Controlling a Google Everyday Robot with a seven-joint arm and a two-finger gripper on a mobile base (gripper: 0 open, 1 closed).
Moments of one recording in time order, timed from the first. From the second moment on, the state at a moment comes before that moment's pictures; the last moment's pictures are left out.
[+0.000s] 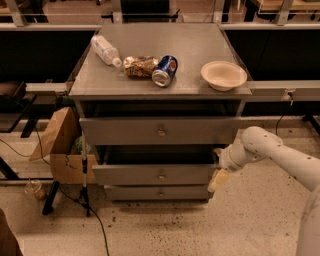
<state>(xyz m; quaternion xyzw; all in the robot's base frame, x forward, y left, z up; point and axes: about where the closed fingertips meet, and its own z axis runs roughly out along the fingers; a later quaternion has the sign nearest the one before) 0.640 -0.230 0.483 -0.58 0.77 0.12 0.22</state>
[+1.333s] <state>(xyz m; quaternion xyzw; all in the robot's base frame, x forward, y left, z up) 0.543 -0.339 0.499 -0.51 0.84 0.10 0.16</state>
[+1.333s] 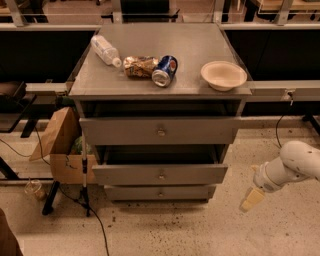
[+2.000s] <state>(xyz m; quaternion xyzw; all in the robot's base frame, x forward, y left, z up) 0.551 -0.342 0.494 -0.50 0.84 0.12 0.18</state>
